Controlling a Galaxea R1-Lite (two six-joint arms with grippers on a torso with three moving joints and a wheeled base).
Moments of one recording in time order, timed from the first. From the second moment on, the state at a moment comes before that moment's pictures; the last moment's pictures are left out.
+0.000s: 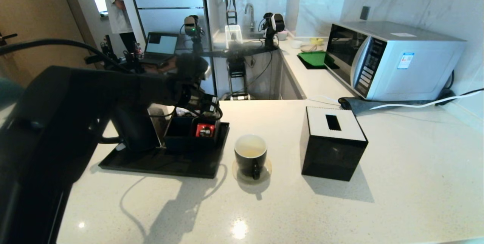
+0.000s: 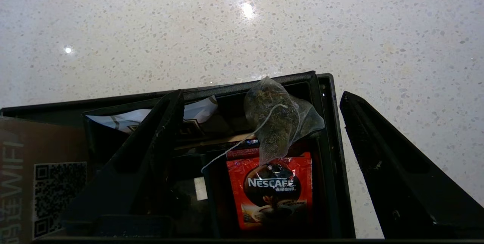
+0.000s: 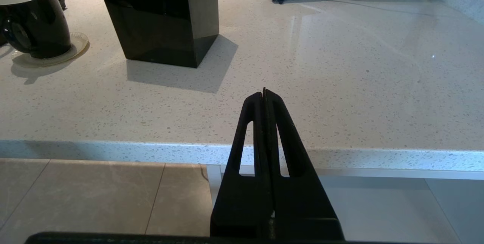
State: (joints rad) left arm -0.33 2.30 -1.86 0.18 0.19 -0.02; right arm 0.00 0.00 0.00 0.00 0.01 -0.02
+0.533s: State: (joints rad) left arm -0.31 2.33 -1.87 0.16 0.17 -0.02; right arm 0.00 0.00 0.00 0.00 0.01 -0.02
